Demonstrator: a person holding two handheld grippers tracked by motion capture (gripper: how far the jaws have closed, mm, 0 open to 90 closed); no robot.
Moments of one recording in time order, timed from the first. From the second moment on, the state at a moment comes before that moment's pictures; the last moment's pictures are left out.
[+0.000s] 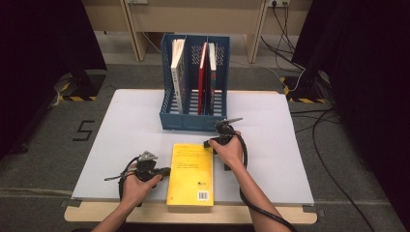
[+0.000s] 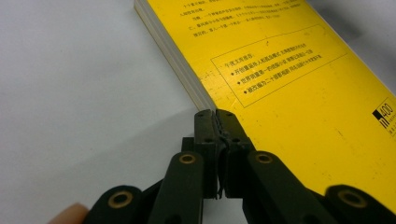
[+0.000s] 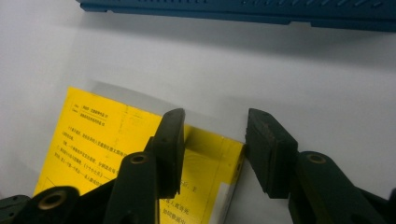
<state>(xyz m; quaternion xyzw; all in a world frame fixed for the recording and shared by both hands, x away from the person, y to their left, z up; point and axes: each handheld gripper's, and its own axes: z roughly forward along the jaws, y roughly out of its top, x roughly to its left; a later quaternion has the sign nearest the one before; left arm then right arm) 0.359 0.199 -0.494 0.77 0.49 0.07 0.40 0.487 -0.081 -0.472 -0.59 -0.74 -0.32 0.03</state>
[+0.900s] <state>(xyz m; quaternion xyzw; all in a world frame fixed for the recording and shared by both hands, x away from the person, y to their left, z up) 0.342 0.214 -0.489 0.76 0.49 0.06 0.42 0.485 -0.082 -0.464 -0.59 -0.75 -0.29 0.04</state>
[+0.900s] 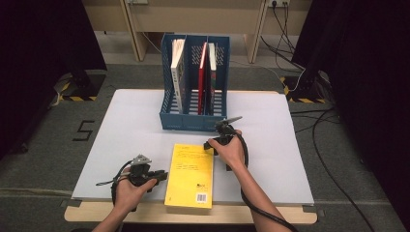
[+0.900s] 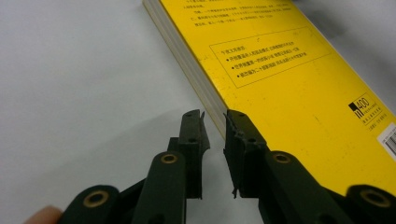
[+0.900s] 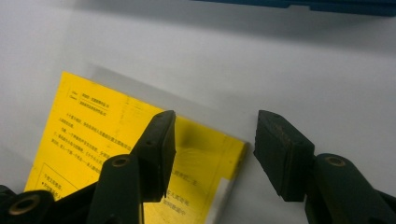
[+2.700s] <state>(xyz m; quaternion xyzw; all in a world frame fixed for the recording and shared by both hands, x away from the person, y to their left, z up) 0.349 0.190 -0.486 0.80 0.47 0.07 0.35 0.496 -0.082 -0.465 -0.58 -0.76 -0.28 0.09</state>
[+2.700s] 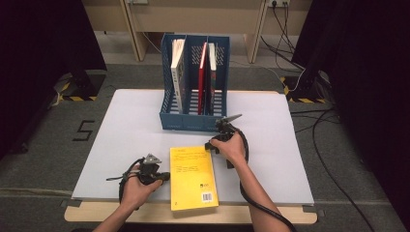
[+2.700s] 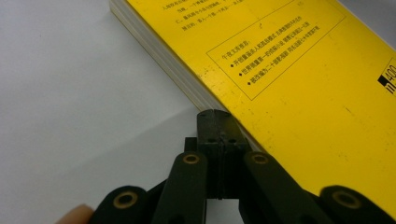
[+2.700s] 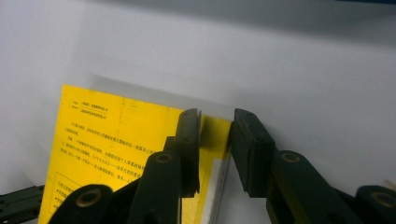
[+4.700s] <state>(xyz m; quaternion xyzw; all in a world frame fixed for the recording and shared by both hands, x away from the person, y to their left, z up) 0.389 0.193 -0.487 0.72 0.56 0.00 0.42 0.504 -0.076 -0.471 -0.55 -0.77 -0.31 0.10</state>
